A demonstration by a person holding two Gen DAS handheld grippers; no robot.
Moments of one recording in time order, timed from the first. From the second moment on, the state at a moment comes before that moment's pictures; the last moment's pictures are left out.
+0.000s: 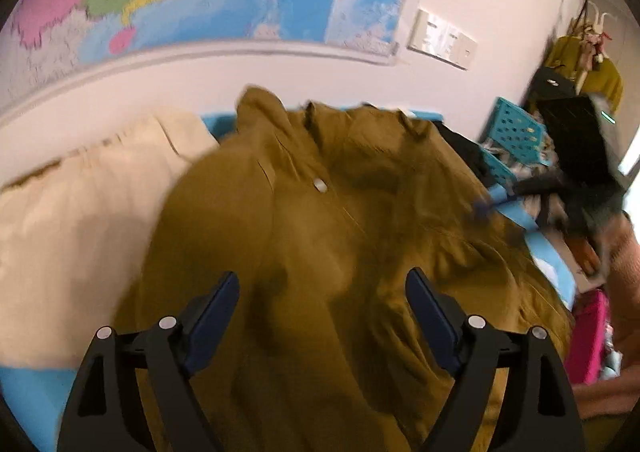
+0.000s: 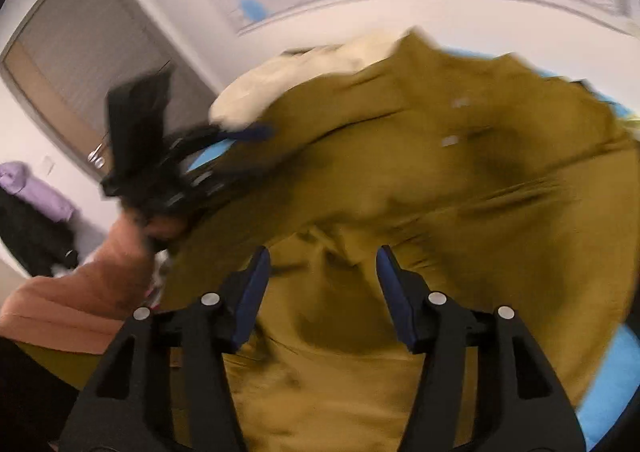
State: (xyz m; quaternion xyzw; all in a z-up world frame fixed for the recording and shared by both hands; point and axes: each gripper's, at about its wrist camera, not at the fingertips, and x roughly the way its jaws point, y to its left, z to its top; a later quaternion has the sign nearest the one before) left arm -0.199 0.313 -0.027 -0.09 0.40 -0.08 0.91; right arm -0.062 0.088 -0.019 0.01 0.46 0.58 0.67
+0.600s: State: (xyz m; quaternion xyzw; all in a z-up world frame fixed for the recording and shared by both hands) left arm -0.205 0.246 -0.079 -0.05 0.48 -0.17 0.86; right arm 0.060 -0.002 -0.090 0.13 0.46 0.45 0.76
